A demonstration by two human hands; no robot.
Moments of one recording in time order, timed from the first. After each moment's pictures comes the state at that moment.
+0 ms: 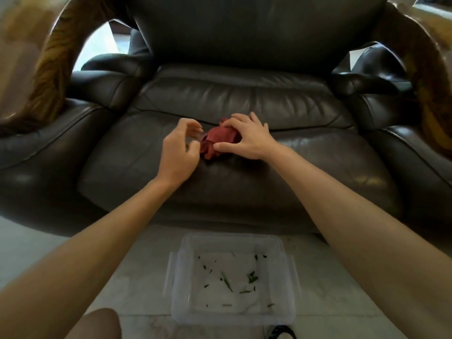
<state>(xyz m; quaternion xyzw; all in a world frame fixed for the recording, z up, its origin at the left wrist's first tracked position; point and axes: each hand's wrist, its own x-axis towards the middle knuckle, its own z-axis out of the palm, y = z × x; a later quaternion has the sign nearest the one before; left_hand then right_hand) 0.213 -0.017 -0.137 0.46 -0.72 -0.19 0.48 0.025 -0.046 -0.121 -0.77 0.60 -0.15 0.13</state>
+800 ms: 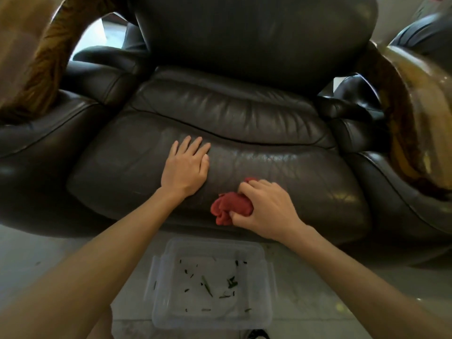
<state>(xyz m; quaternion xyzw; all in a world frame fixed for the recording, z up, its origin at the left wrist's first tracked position) 0.203 -0.026 -0.167 0.55 -0.80 -0.02 0.24 0.026 0.089 -0.115 -0.82 0.57 -0.10 -0.04</state>
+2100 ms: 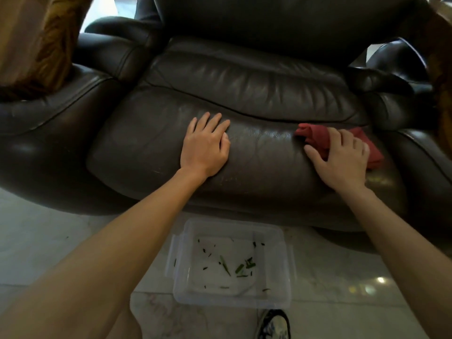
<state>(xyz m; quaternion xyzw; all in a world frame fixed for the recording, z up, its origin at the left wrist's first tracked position) 0.203 -0.028 -0.174 0.54 -0.79 -0.01 0.28 -0.075 0.034 -0.147 -0.61 0.77 -0.13 -0.15</state>
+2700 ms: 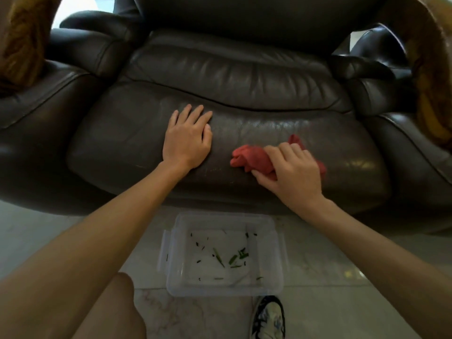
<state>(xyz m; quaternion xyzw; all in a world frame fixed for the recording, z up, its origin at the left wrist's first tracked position) 0.203 -0.027 -0.176 0.54 -0.80 0.00 0.28 -0.004 0.091 -0.144 -0.77 0.59 -0.16 -0.20</state>
